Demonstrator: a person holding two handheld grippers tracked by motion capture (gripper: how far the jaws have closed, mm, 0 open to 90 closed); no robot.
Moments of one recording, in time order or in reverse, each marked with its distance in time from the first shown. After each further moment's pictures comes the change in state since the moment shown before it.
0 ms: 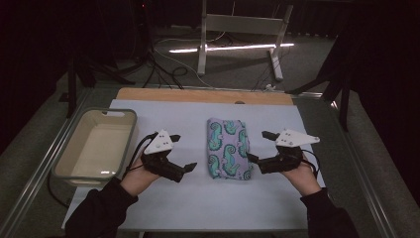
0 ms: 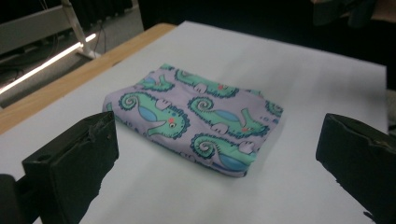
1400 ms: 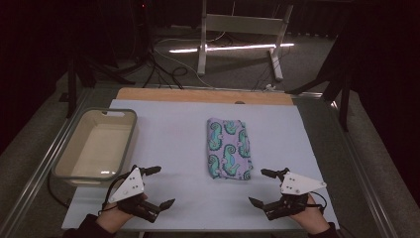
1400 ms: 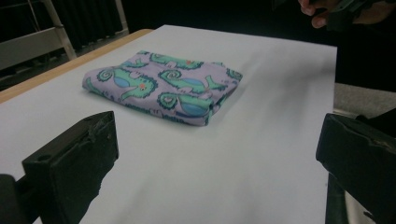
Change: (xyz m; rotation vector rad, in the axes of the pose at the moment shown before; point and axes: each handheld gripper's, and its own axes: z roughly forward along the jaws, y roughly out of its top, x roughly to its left) left arm -0.040 -0.079 -0.058 -0.126 -0.049 0.025; right arm 0.064 -0.057 -0.042 -0.011 0.143 -0.071
